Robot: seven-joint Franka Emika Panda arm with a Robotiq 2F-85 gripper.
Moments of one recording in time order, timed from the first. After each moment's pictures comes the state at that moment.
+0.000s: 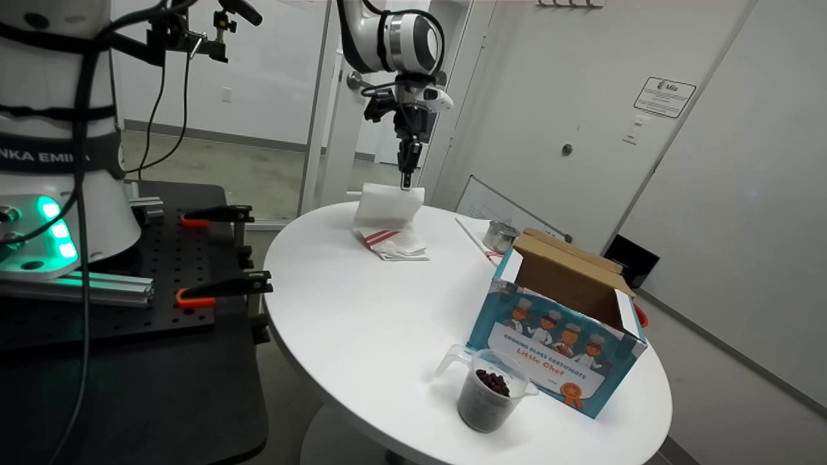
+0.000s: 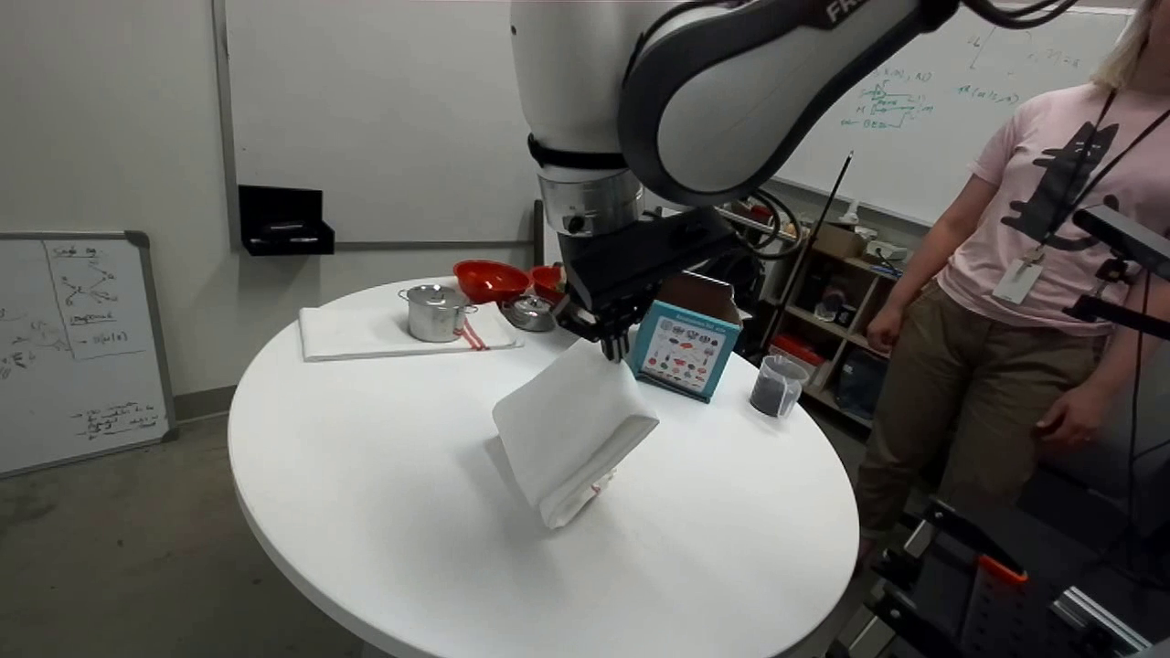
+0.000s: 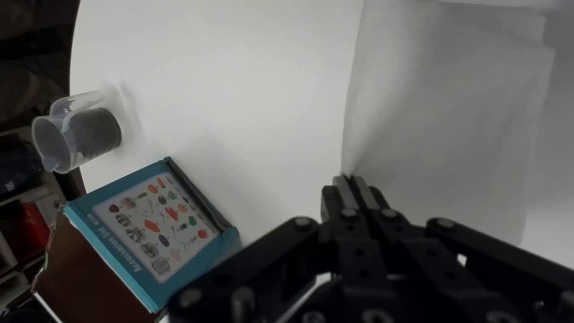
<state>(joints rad) 0.30 0.44 0.04 -2.01 -0.55 2.17 1.02</state>
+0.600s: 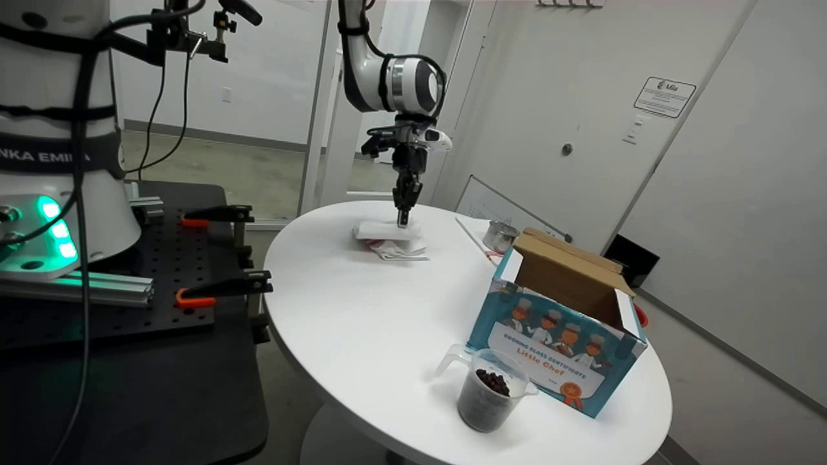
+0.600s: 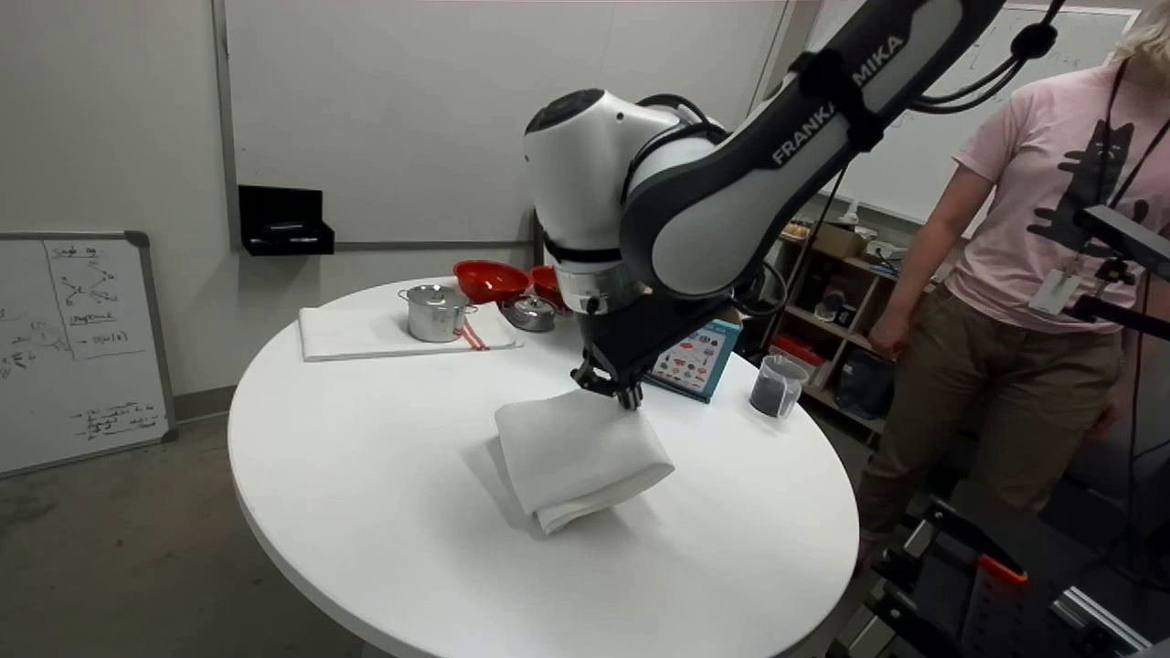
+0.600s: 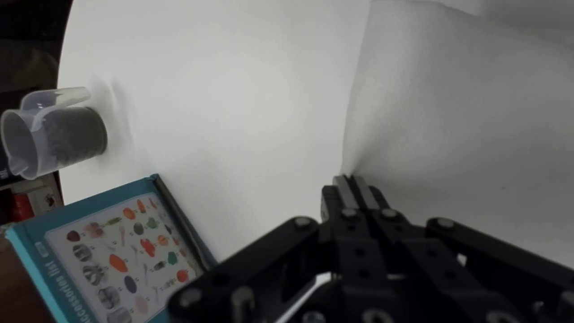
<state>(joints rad) 0.28 0.59 -0.01 -2.01 -0.59 2.25 0.93</state>
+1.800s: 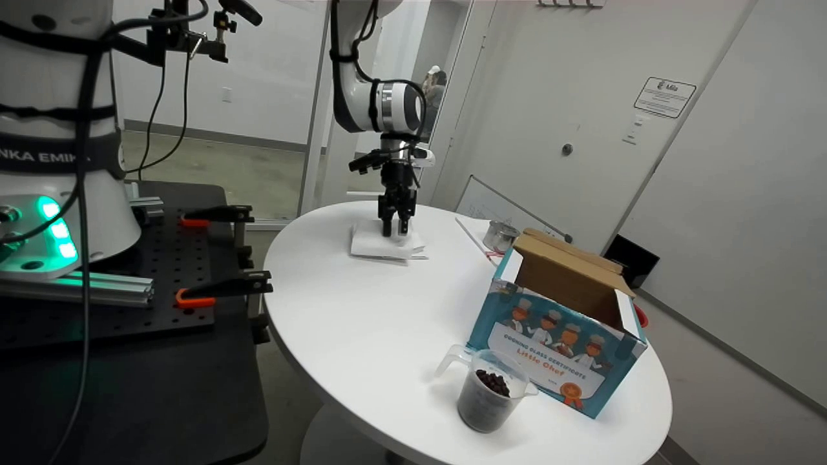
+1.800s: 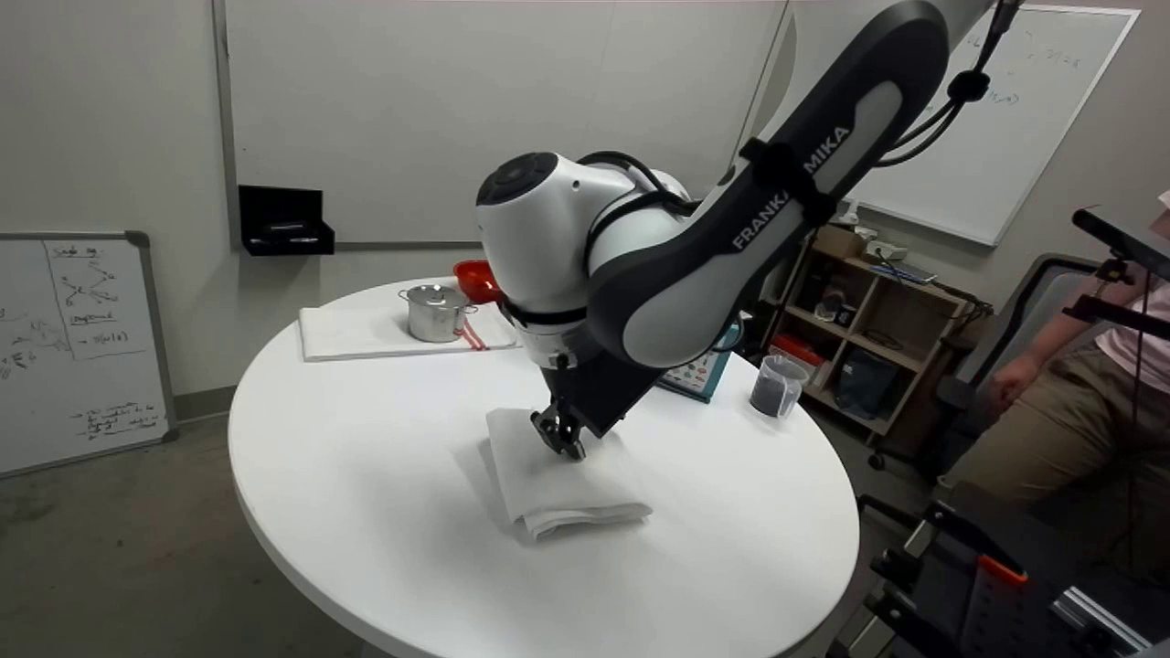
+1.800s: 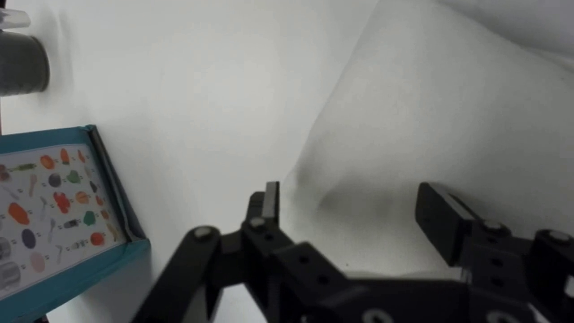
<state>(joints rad) 0.36 0.72 -0.03 -1.93 -0.66 2.30 0.86</state>
